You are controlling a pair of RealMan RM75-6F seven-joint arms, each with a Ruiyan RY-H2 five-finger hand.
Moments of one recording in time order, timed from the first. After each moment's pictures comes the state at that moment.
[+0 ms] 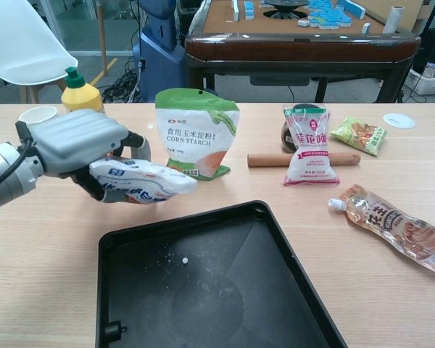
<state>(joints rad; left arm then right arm) -0.64 -1.59 -0.14 -1.41 1.43 1.05 0.43 -0.01 -0.95 0.08 -1.68 -1.50 1.58 0.06</state>
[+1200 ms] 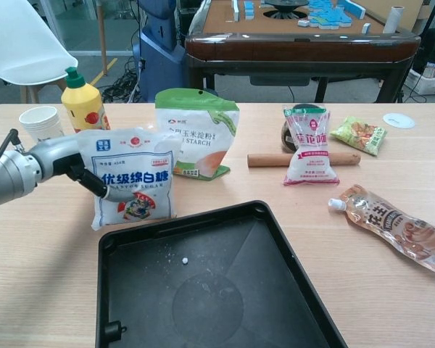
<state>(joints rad) -0.66 -1.58 -0.18 -1.34 1.28 0.83 -0.27 0.00 -0.95 0.09 -1.68 -1.49 1.56 0.05</state>
